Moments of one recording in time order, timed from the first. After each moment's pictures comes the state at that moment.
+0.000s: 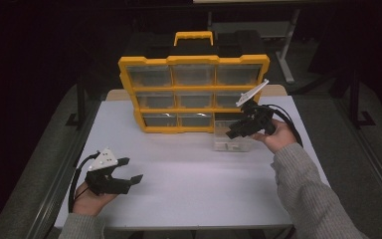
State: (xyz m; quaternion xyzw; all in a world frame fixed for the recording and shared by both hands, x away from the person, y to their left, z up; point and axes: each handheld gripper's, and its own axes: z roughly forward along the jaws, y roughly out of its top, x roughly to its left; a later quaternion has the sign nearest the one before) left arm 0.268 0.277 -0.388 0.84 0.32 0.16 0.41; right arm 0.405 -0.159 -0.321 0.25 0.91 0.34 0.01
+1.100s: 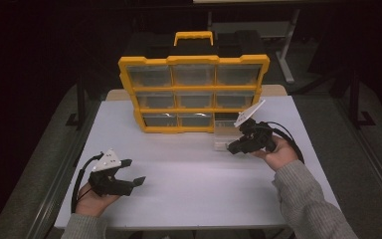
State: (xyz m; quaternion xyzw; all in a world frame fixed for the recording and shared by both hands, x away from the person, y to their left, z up) left arm 0.268 0.271 -0.393 0.84 0.32 0.15 0.41; right arm 0.367 -0.153 -0.343 0.22 0.92 0.31 0.01
